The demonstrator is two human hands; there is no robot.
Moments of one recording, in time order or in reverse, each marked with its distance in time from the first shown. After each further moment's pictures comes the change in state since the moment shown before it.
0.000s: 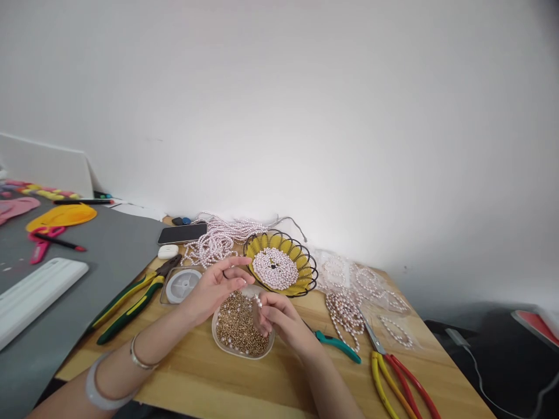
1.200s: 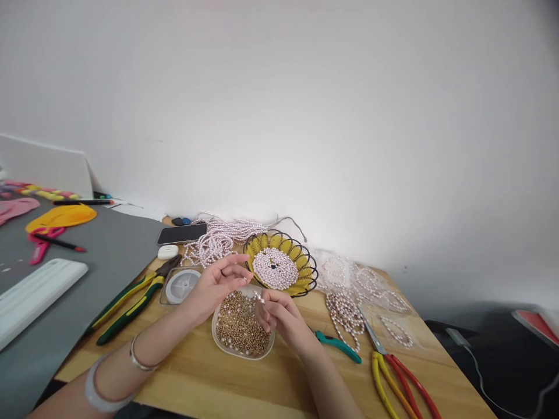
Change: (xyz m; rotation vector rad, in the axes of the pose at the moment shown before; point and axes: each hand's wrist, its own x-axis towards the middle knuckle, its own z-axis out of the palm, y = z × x) left_hand 0.000 0.001 0.003 0.114 0.049 0.052; right_hand 0.003 0.000 -0.001 -0.033 0.066 -0.027
